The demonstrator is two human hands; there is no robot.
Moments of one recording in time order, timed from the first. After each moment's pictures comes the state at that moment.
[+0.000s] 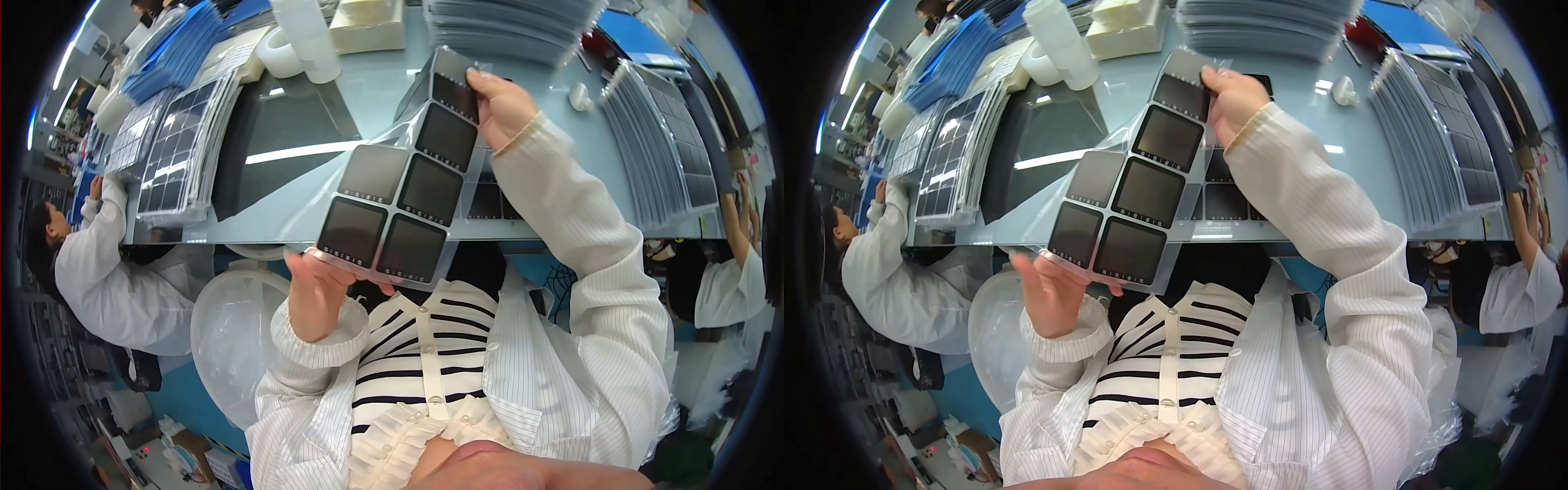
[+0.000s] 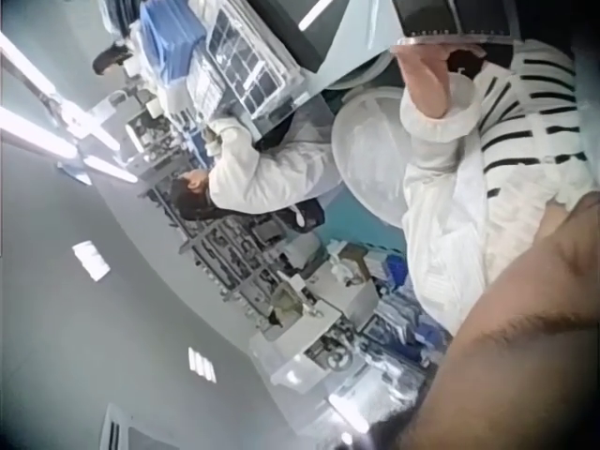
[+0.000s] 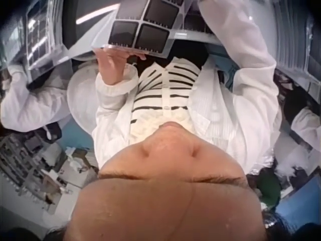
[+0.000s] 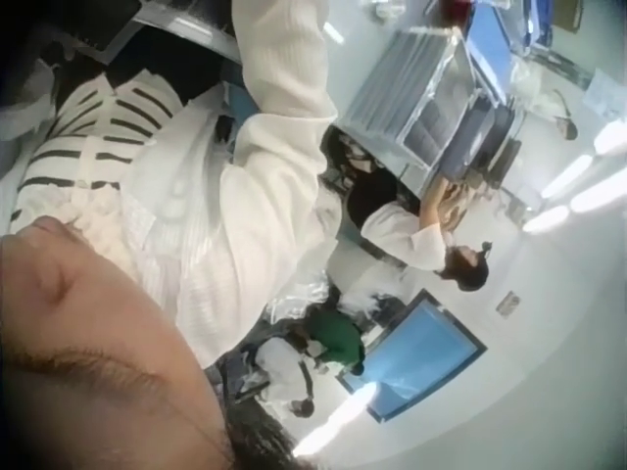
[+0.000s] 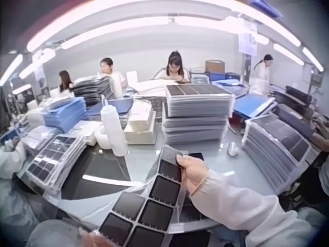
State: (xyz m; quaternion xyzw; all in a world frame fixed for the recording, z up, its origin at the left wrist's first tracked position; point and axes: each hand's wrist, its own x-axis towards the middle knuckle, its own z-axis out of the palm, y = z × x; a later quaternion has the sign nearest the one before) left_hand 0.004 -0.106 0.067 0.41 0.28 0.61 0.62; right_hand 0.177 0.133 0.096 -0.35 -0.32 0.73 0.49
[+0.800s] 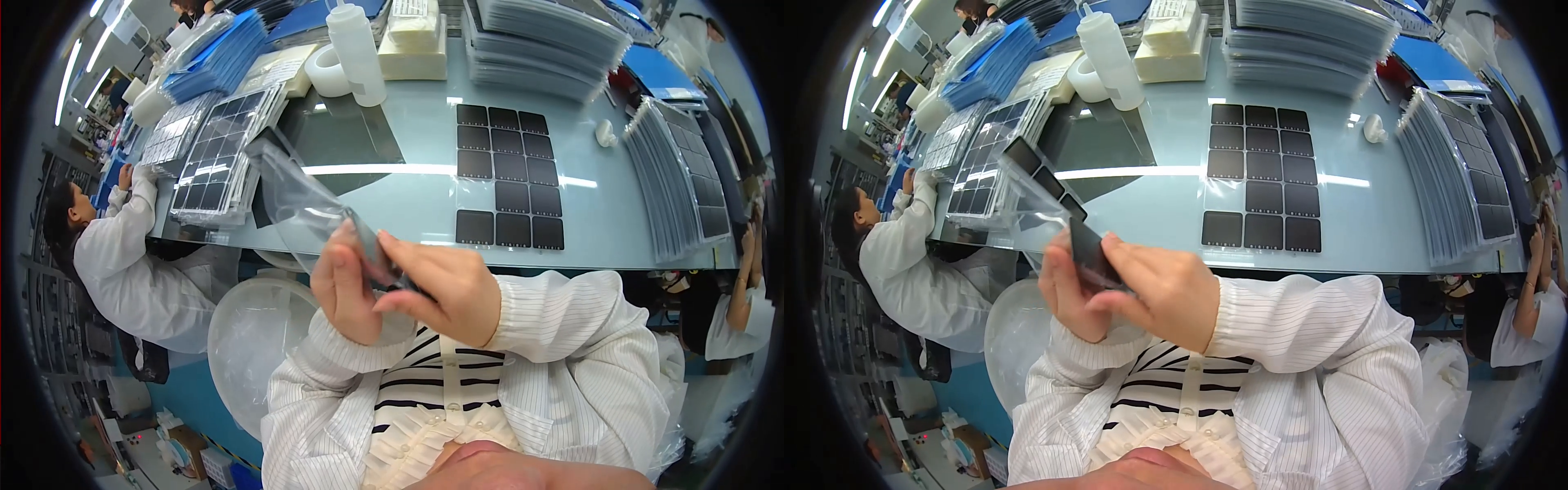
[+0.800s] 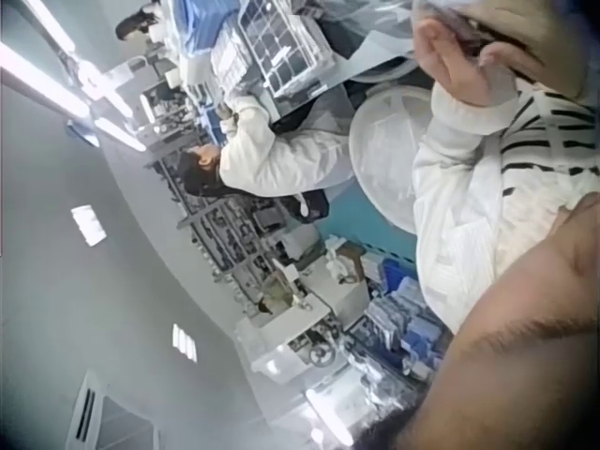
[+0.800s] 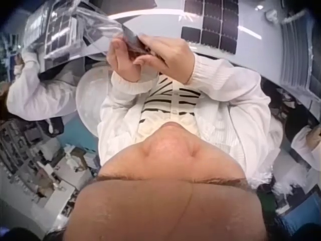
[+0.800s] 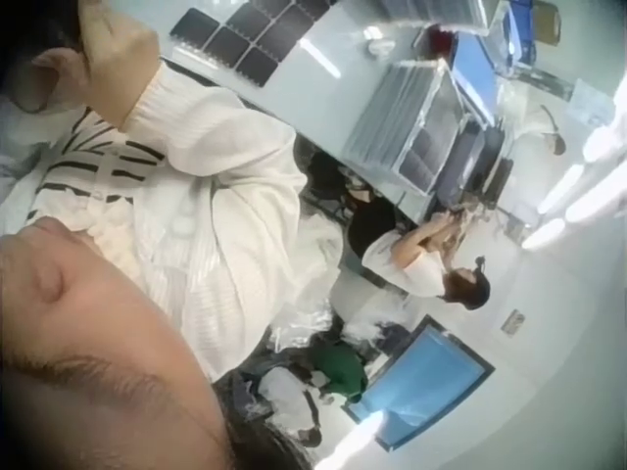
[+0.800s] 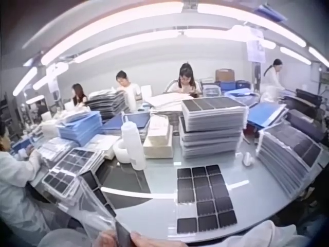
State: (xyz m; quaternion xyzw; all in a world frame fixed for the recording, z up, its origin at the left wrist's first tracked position) left_hand 0.017 -0.101 0.104 0.43 0.48 0.72 0.26; right_hand 0.143 -0.034 0.114 -0.11 -0.87 0.28 0.39
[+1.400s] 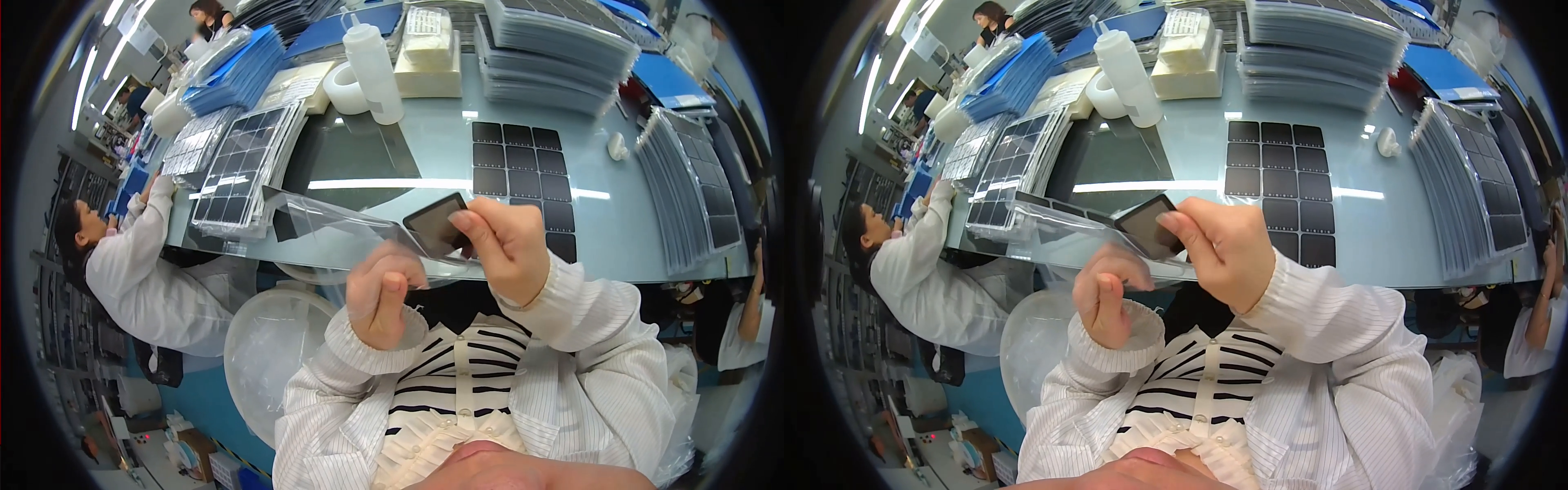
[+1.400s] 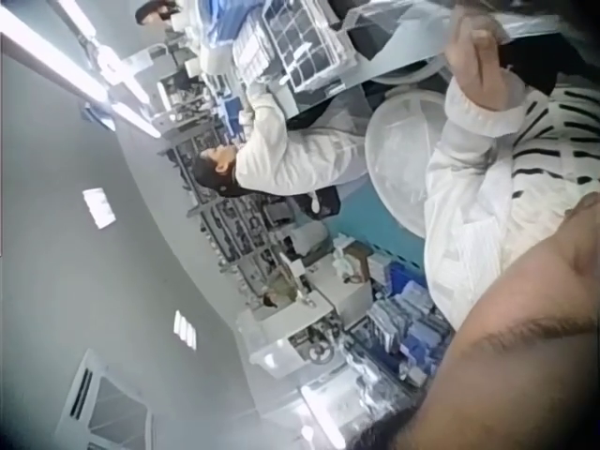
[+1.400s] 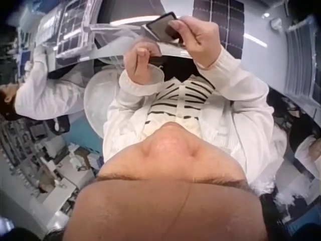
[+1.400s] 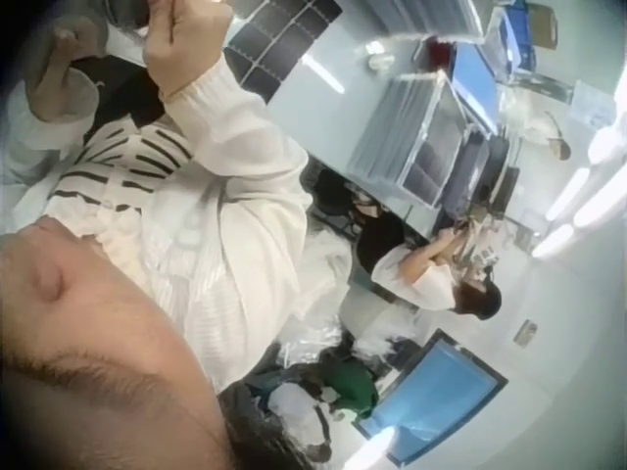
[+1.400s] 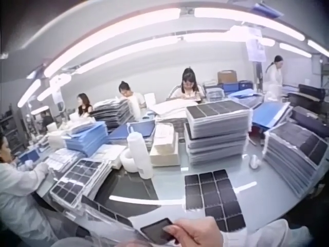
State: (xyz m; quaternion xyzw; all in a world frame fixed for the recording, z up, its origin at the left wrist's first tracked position) left_hand 0.000 -0.090 0.101 0.64 0.46 0.59 0.17; right_hand 0.155 0.009 0.127 -0.20 -0.80 0.34 0.46
